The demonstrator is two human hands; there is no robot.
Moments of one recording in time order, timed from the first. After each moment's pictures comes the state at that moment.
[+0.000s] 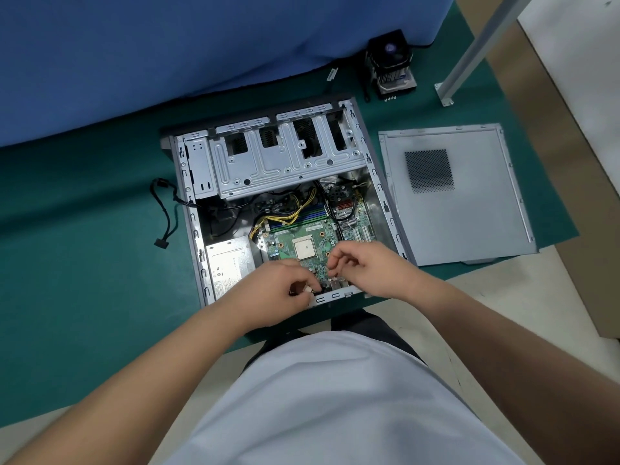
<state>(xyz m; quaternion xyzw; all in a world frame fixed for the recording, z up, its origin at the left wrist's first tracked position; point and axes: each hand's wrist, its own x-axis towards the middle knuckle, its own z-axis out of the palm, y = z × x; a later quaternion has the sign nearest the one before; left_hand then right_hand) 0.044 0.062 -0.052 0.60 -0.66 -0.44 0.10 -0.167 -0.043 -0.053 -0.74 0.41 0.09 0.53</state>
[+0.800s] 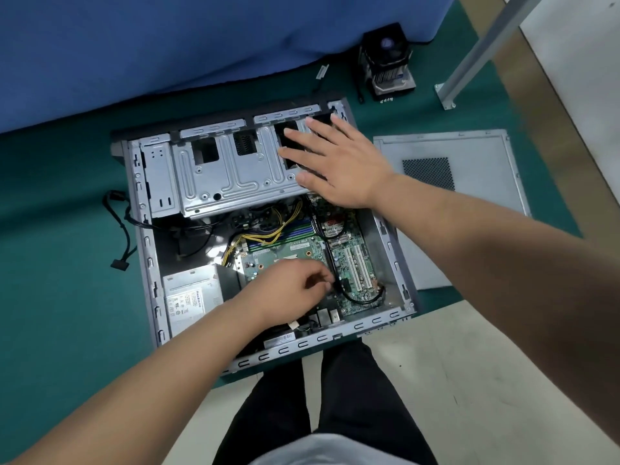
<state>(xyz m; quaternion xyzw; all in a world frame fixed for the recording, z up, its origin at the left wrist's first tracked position) 0.012 -0.008 -0.102 0.62 -0.60 -0.49 0.10 -0.099 -0.215 -0.093 -0.96 0.25 0.07 0.02</state>
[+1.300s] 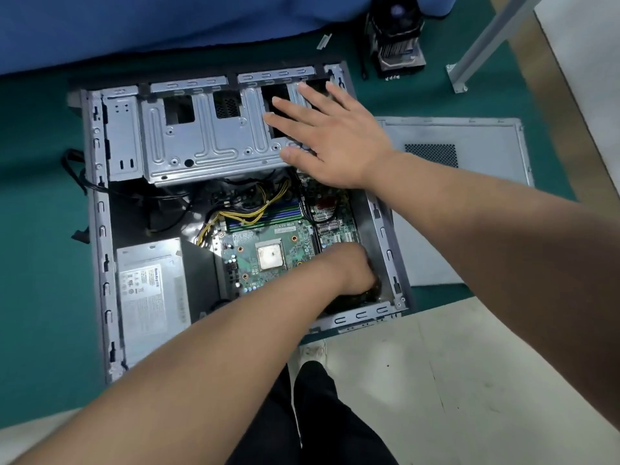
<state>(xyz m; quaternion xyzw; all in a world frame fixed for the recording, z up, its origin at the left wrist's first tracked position) -0.094 -0.071 -0.128 0.64 -0.56 -0.53 -0.05 -0.100 -0.218 -0.098 -0.97 0.24 0.06 0.02</state>
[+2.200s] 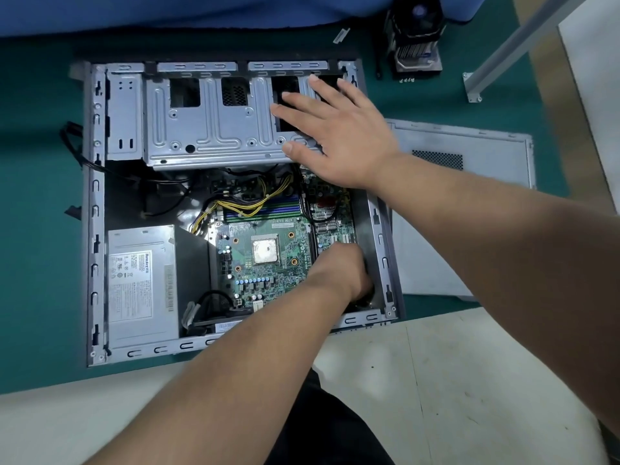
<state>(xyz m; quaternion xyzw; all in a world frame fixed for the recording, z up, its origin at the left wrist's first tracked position) -0.113 -0.071 -0.144 0.71 -0.50 -0.50 0.01 -0.099 -0.222 -0.097 -0.97 0.24 0.04 0.04</state>
